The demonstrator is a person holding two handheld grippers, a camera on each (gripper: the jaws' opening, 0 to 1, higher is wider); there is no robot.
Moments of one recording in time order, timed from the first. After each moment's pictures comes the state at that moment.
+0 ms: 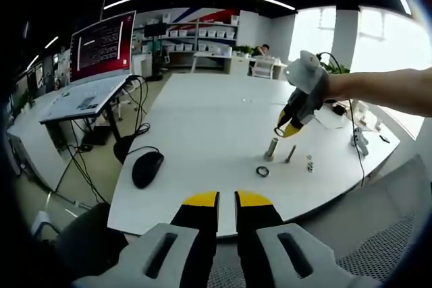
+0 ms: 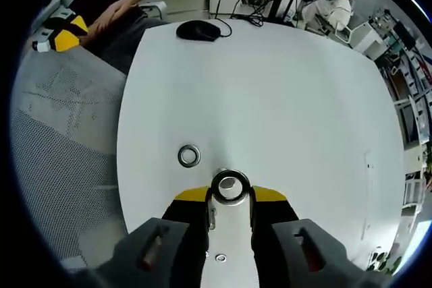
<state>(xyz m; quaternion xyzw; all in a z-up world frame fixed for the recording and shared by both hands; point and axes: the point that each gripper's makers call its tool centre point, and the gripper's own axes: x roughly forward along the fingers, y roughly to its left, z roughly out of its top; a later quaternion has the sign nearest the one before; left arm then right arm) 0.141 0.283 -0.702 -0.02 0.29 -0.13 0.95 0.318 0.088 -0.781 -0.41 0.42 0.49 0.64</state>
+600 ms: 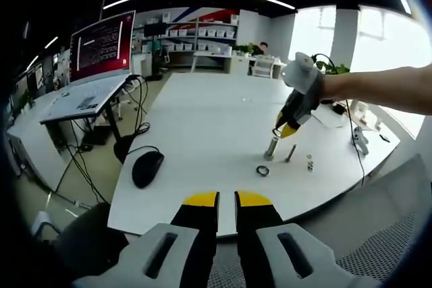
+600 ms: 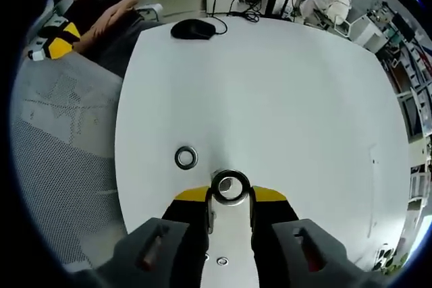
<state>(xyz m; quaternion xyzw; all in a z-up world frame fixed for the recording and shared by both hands) 0.141 0.283 -0.703 -0.02 0.29 -0.13 0.95 0.323 0.090 -0.787 -0.39 0.44 0.49 0.65</state>
